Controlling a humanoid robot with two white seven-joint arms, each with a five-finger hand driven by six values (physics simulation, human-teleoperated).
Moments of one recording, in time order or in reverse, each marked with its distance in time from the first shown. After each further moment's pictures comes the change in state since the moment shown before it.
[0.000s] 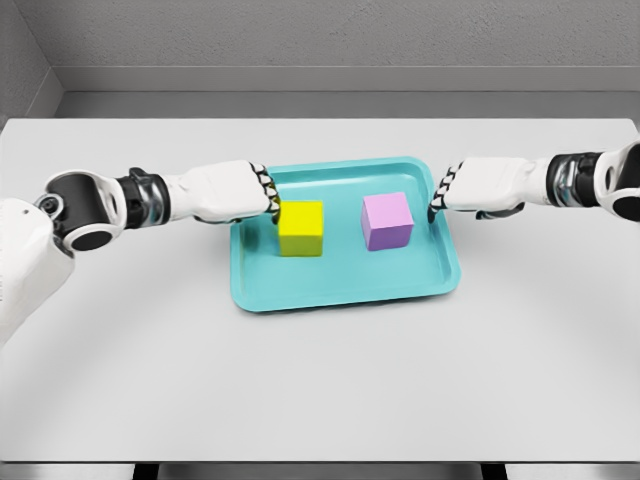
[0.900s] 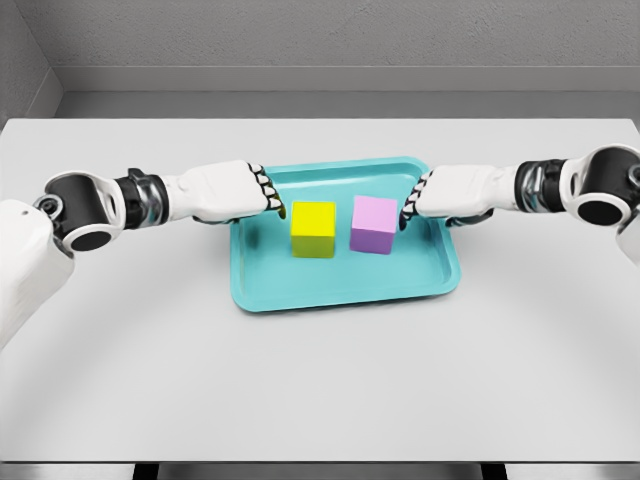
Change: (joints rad) left arm 0.008 -0.004 0.020 0.012 -0.007 -0.005 -0.003; right arm 0.008 0.083 -0.003 0.022 0.001 0.000 0.000
